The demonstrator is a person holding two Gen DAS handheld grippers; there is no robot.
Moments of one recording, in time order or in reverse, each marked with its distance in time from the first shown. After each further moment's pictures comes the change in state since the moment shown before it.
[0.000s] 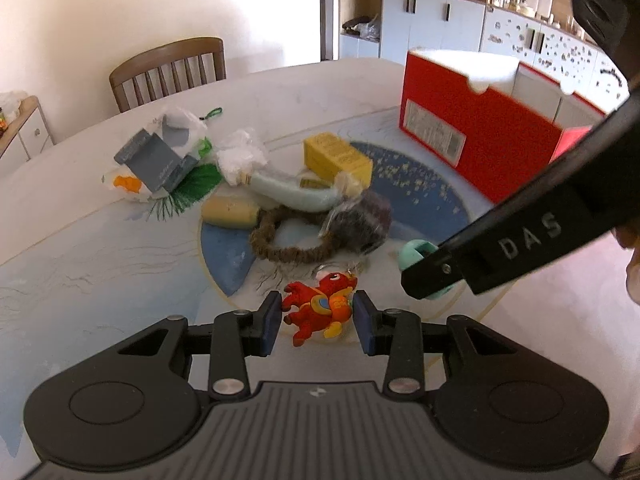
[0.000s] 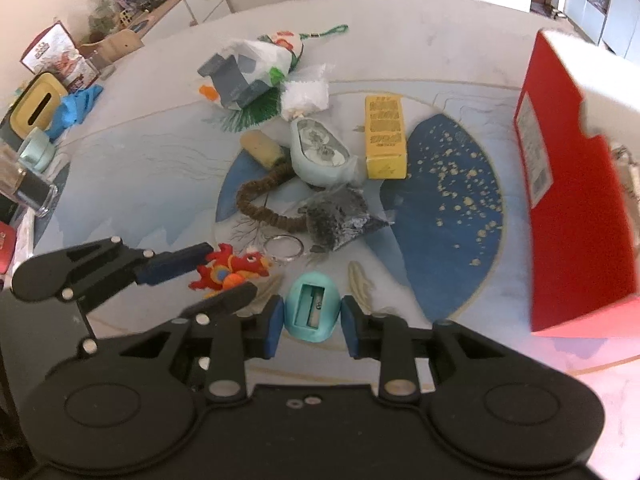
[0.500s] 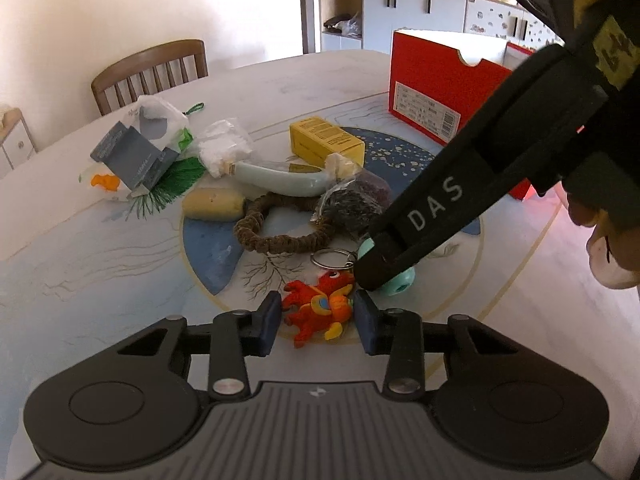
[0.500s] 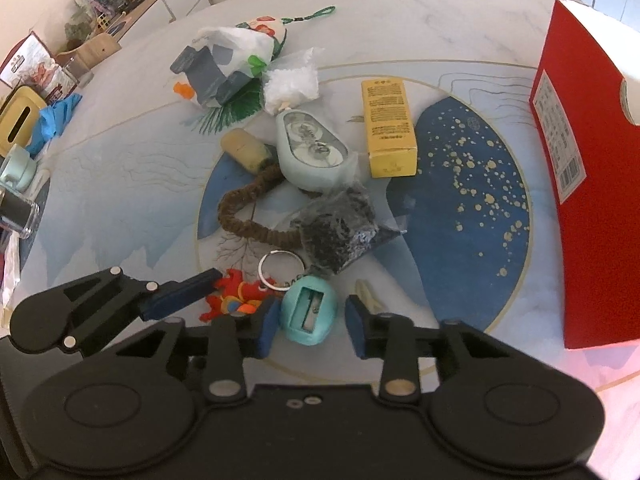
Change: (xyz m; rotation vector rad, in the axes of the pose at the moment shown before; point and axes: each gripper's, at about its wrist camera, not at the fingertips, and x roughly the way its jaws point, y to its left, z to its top) left arm 0.026 0.000 -0.014 0.071 -0.003 -0.014; right arm 0.049 0.002 0.012 0.064 0.046 0.001
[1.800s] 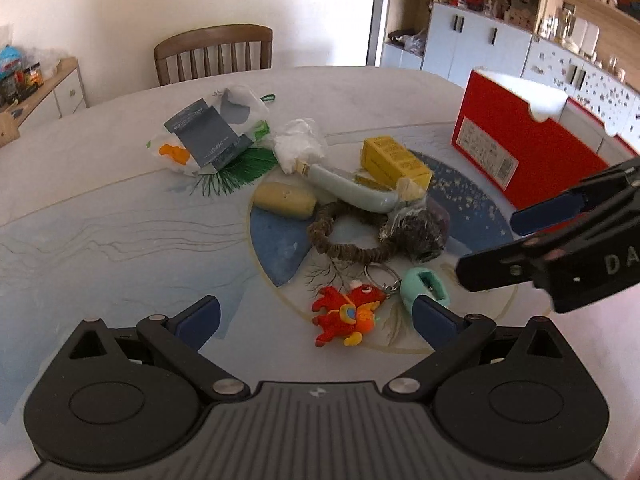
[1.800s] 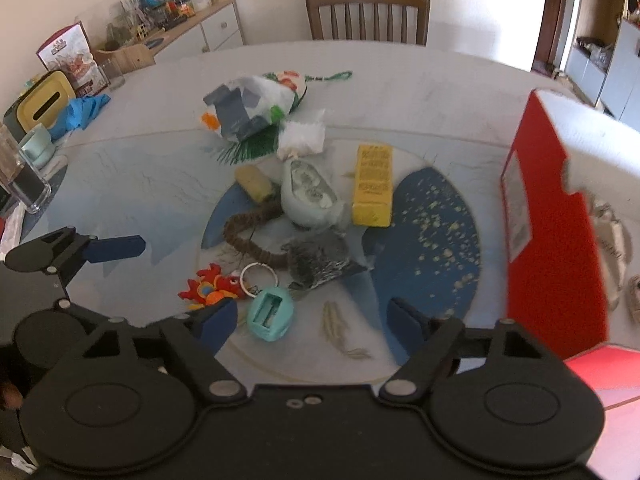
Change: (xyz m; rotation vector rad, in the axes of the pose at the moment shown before) left arm -0.014 0.029 -0.001 -0.208 0.001 0.081; right arm -0.039 -0.003 -0.012 -0.158 -0.157 -0.041
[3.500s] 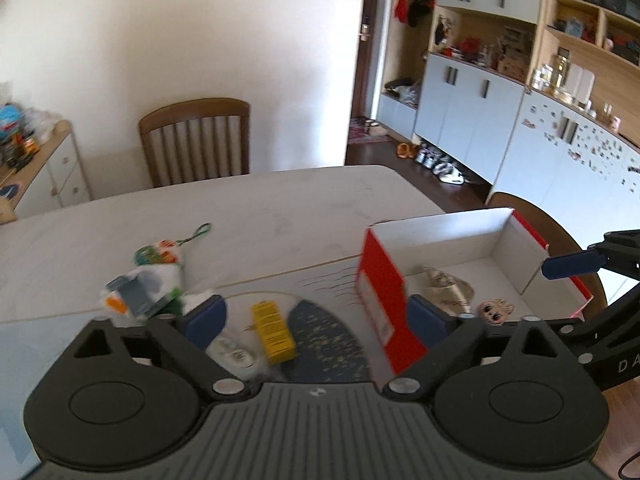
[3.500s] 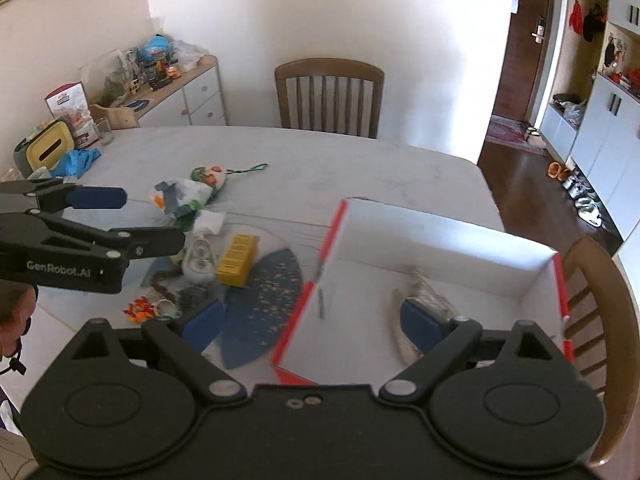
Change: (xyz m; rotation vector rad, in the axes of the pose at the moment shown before) left arm -0.070 -0.125 0.144 -0.050 -0.129 0.019; right arm -0.156 -0.120 0.023 -0.100 -0.168 -0.052
